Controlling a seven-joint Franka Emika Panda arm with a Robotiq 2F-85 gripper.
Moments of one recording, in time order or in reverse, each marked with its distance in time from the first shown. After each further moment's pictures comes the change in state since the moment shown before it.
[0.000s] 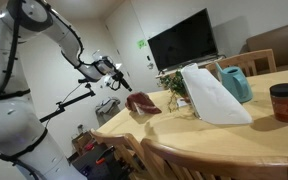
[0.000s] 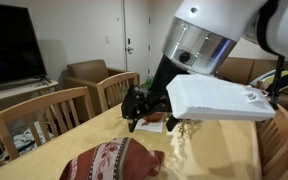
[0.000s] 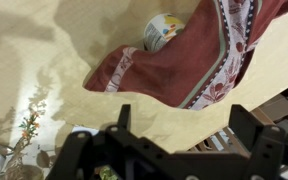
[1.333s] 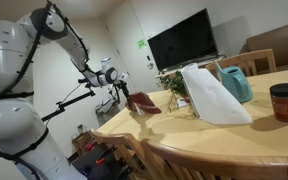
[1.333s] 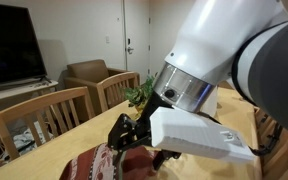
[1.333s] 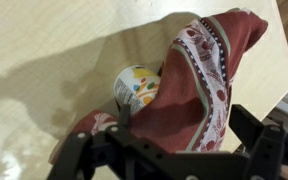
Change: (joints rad) arm 0.112 0.156 -0.066 0.005 0.559 0.217 -0.376
